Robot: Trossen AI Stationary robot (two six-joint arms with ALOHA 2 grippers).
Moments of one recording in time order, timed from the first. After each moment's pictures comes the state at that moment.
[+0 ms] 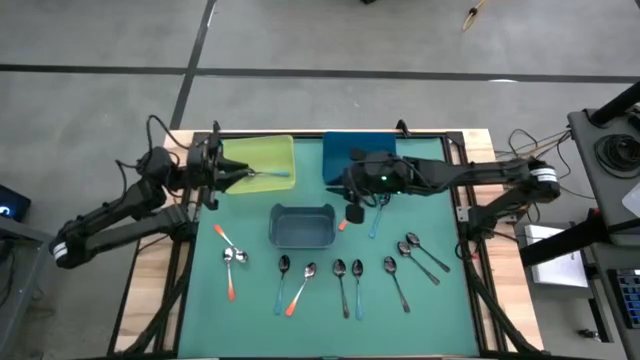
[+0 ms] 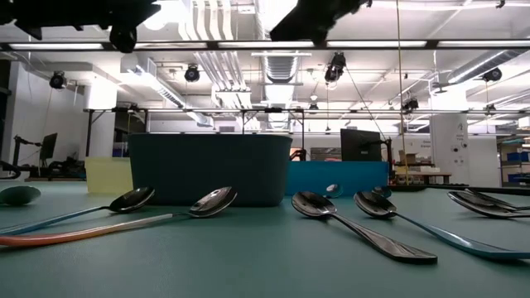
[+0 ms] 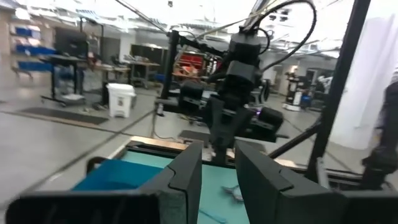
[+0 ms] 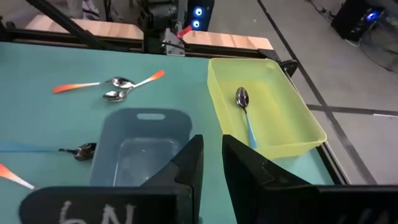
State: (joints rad) left arm 0.55 0.46 0.46 0.14 0.47 -0.21; right arm -0.08 1.44 1.20 -0.19 0.05 -0.13
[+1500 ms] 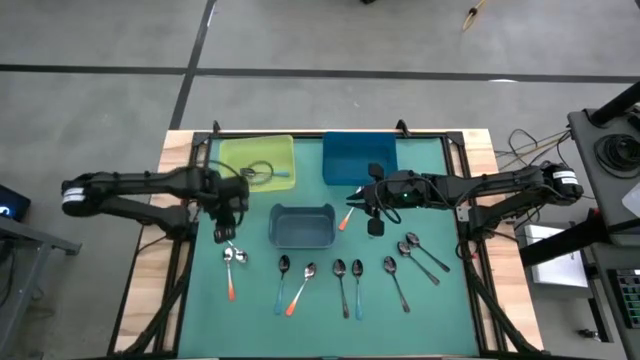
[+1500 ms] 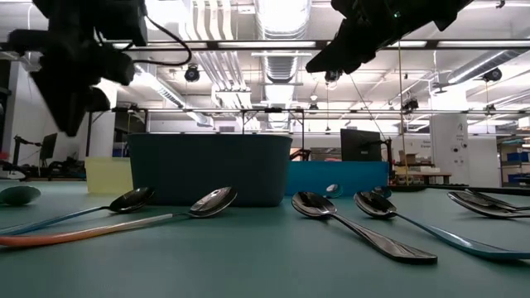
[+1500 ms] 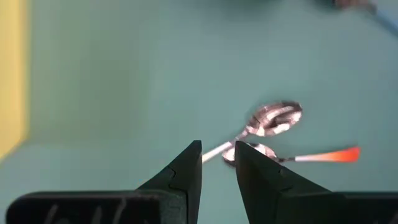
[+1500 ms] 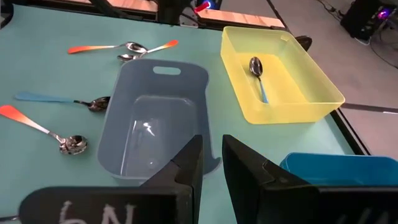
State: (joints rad) left arm 0.16 1.05 0.75 -1.12 0.17 -0.12; right arm -0.04 1.27 0.83 0.00 0.05 -0.13
